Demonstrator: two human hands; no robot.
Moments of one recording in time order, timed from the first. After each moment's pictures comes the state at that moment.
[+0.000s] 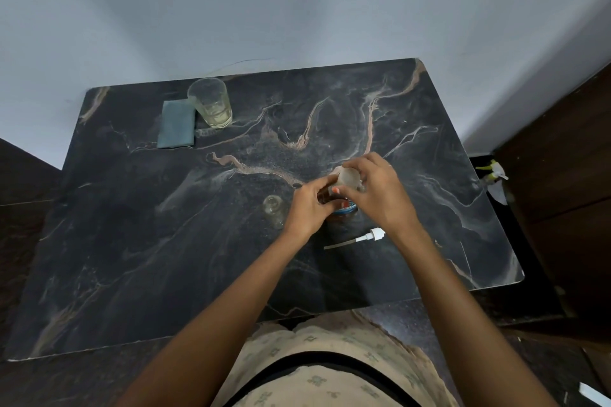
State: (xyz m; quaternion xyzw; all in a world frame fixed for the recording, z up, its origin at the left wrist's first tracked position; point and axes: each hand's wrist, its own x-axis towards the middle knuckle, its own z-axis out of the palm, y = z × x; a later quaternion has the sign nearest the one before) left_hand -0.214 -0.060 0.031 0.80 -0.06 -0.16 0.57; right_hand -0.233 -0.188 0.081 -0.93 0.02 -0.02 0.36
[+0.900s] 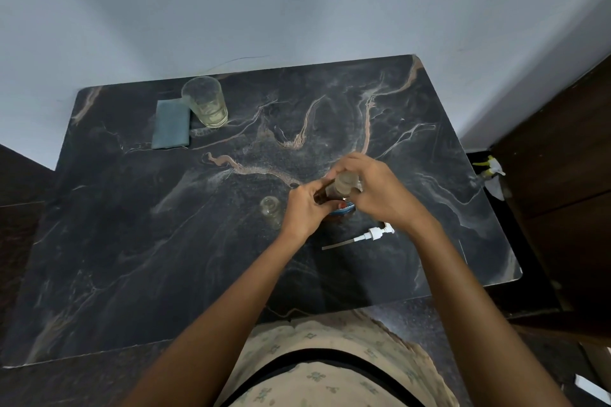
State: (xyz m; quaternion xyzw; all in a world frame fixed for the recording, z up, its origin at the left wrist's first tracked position) left_hand -0.213 -0.059 0.028 0.81 -0.06 -0.14 0.56; right_hand -0.224 -0.192 0.100 -0.91 -0.08 0.07 0.40
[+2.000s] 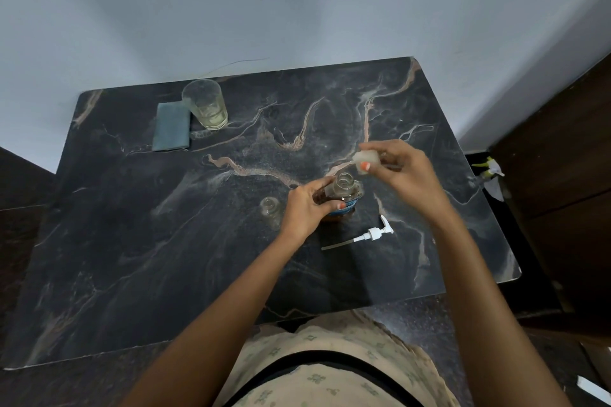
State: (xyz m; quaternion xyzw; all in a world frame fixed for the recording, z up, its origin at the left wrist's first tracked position) left_hand -0.212 -0.059 0.023 0.81 -0.04 -0.15 0.57; right_hand -0.231 -0.220 0.109 -0.83 0.06 -0.03 0.55
